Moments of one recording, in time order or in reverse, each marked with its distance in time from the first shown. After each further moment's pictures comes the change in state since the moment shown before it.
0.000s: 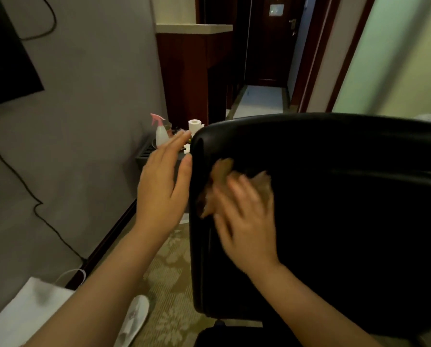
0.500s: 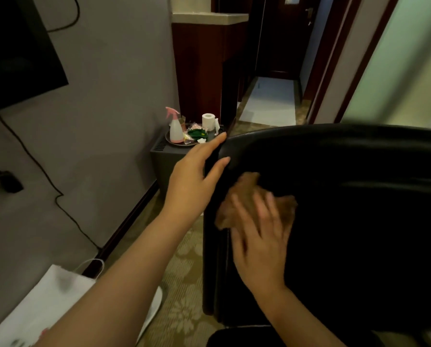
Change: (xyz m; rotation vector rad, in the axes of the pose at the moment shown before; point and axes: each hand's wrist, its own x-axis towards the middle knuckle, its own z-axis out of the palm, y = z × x) left_hand 0.028 -0.007 -0.024 -0.138 -0.184 -0.171; right_hand -0.002 -0.044 0.009 -0.019 0.014 0.184
